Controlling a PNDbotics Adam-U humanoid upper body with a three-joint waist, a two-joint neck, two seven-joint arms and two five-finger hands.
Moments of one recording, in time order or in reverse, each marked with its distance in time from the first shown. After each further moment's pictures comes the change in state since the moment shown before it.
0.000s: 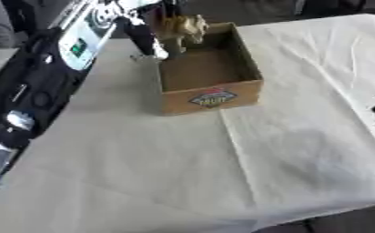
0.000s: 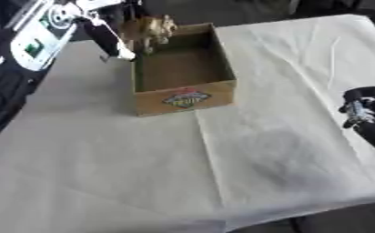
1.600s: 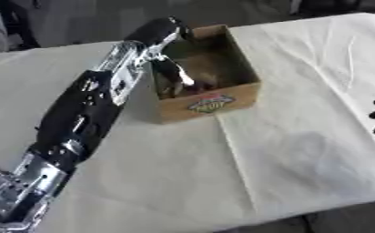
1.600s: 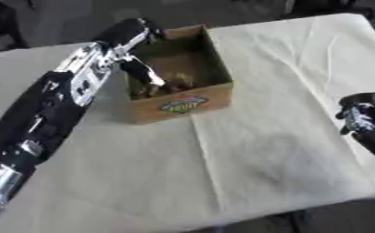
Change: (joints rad) left arm 0.098 -0.053 0.089 -0.029 -0.098 -0.036 0.321; right arm -0.007 0.014 0.000 0.001 0.000 0.000 0.011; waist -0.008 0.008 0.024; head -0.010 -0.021
